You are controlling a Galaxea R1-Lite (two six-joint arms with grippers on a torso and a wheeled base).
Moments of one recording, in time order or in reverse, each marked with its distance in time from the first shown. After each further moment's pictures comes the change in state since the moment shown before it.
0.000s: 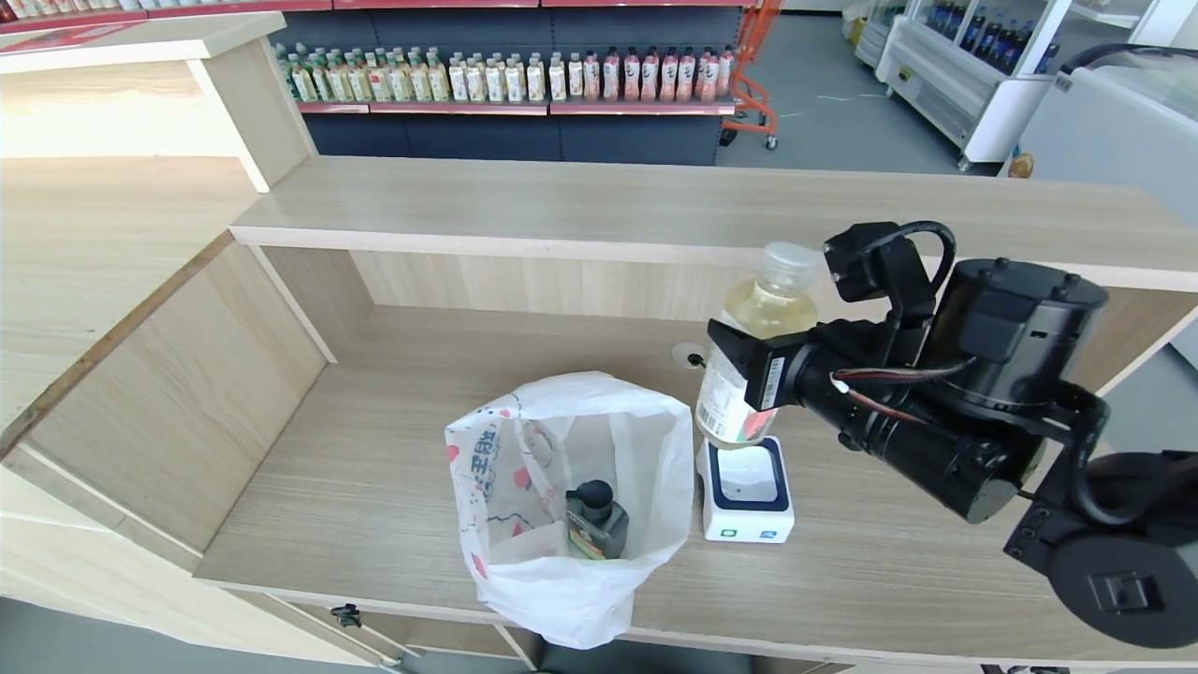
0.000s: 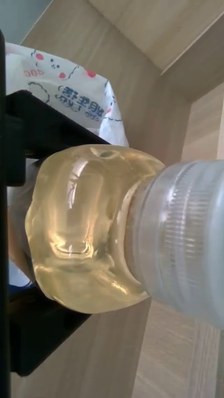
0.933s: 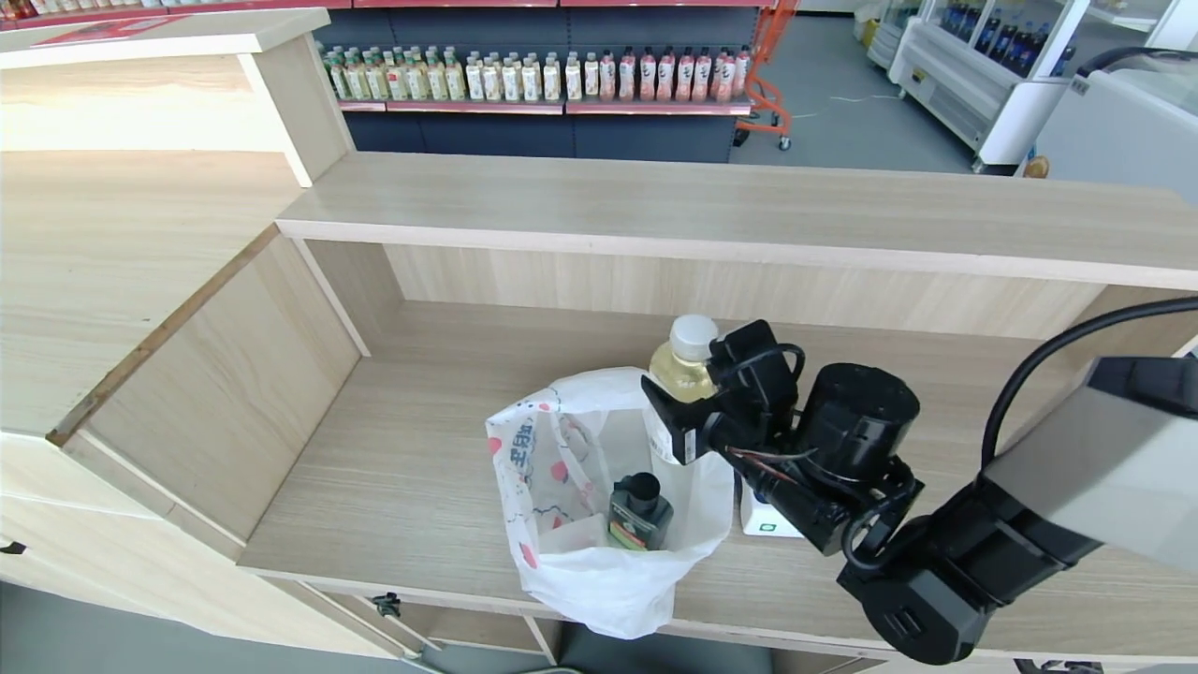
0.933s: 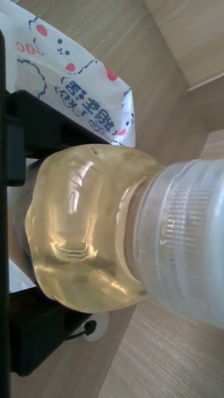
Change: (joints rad) left arm 0.000 0.000 0.000 0.000 0.000 0.000; right arm 0.001 0.370 0.017 -0.467 0.103 -0.233
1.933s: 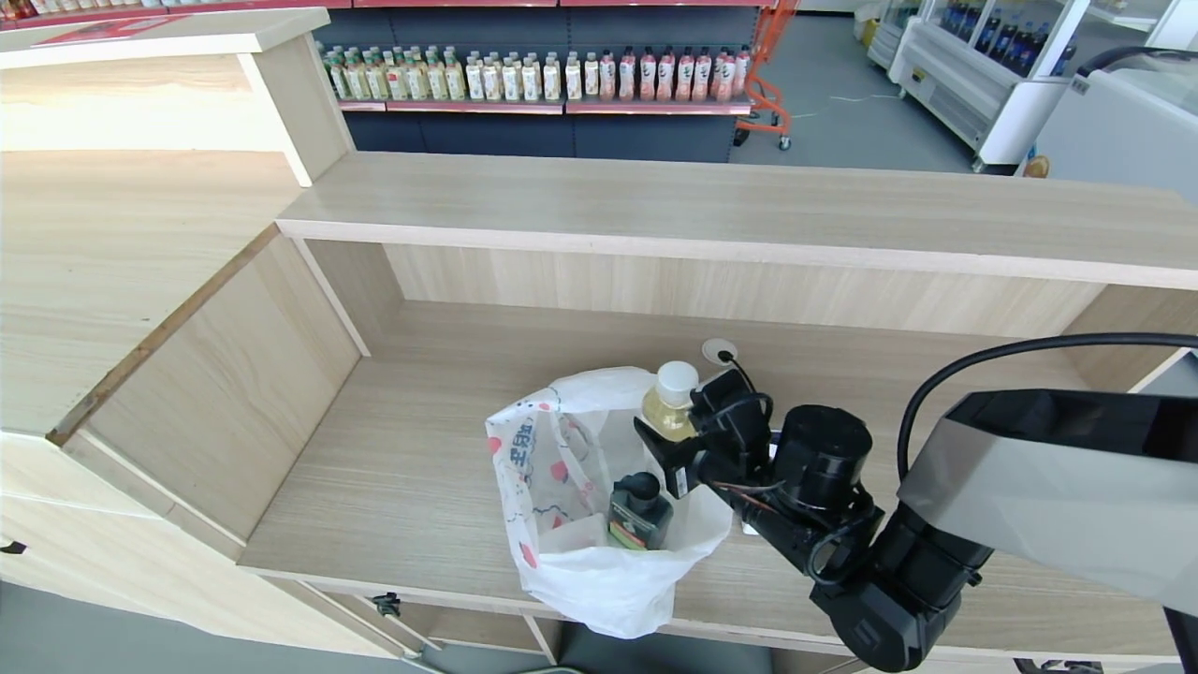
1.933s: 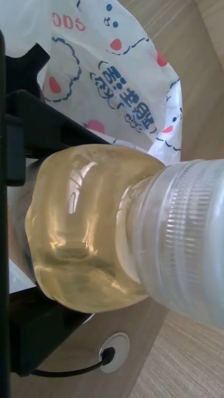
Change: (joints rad) left arm 0.000 0.000 0.000 0.000 0.000 0.000; right arm -0.034 0.163 0.004 -0.106 0.082 -0.020
